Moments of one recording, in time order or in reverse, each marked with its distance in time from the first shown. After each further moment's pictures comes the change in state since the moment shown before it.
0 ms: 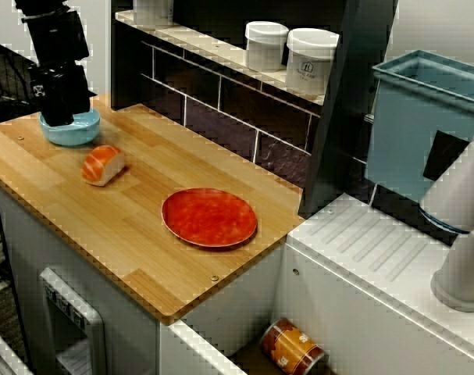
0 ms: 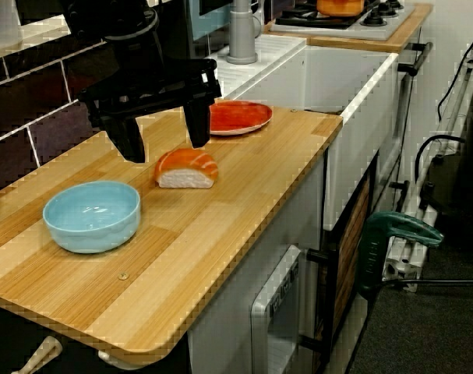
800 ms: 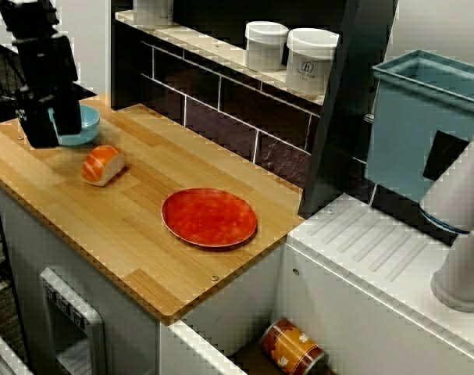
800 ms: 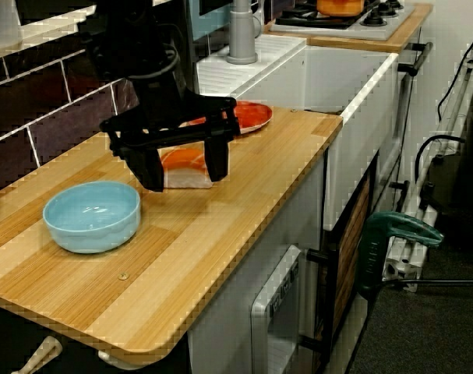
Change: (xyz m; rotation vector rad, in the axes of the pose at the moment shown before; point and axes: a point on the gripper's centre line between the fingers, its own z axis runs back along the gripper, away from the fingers) arm -0.014 -0.009 -0.025 -0.016 0.027 -0.118
